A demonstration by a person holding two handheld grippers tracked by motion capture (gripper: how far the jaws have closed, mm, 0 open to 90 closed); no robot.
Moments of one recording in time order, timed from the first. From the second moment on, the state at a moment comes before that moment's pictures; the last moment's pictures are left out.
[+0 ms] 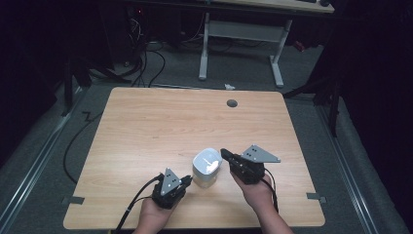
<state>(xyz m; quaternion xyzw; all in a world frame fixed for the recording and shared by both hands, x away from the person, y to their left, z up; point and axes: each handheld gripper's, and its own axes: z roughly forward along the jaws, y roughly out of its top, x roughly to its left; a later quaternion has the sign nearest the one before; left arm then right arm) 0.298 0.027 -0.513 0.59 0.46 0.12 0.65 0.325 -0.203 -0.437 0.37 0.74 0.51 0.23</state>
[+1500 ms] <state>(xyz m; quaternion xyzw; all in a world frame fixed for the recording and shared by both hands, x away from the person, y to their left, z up) 0.325 0.173 -0.525 0.51 0.56 0.26 0.60 0.292 -0.341 -0.514 0.53 0.67 0.40 0.33</state>
